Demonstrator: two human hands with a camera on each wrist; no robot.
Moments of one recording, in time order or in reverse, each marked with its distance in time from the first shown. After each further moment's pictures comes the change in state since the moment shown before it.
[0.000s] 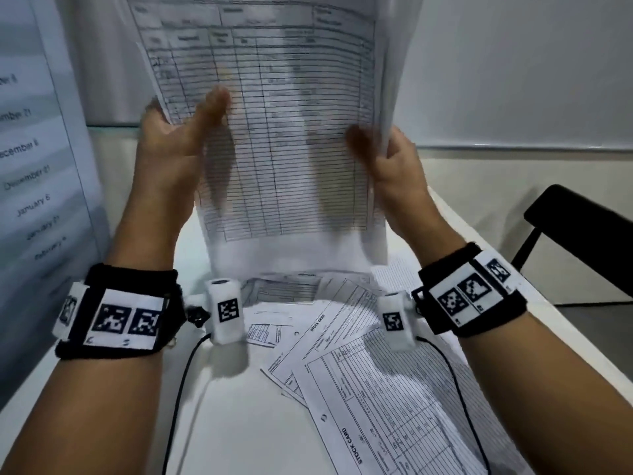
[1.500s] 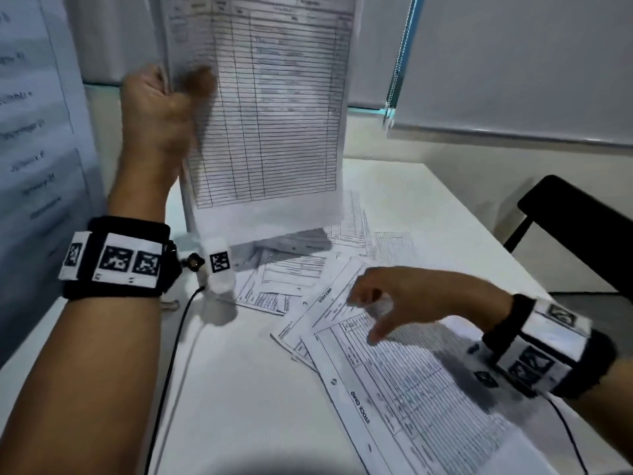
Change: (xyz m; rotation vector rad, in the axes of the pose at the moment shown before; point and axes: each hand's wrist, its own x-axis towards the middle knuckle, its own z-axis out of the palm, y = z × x) left_hand 0.021 -0.028 -0.048 0.226 0.023 0.094; right_hand -0.112 0.037 -0.052 -0.918 -1.200 0.375
